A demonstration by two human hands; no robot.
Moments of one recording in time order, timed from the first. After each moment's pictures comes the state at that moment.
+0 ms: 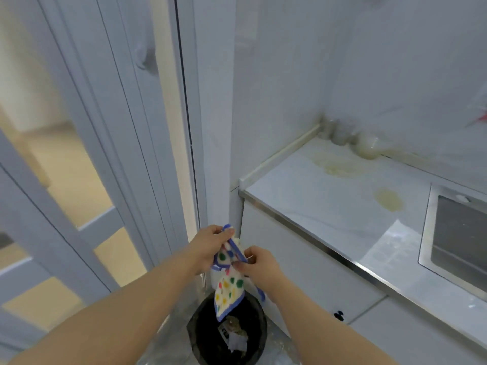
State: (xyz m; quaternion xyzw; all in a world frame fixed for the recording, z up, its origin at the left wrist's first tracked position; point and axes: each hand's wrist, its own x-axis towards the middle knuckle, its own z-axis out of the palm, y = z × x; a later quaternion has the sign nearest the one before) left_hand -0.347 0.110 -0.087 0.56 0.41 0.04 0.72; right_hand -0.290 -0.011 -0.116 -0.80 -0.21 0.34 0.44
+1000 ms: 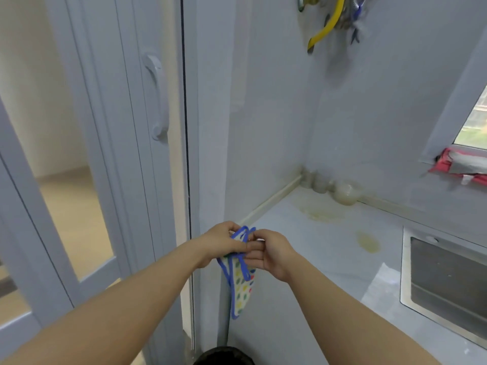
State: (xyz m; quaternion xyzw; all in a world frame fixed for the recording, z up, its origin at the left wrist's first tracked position) left_hand -0.331 0.117 0.021 0.79 0.23 0.00 0.58; right_hand -0.258 0.000 0.017 -0.64 -0.12 0.42 0.64
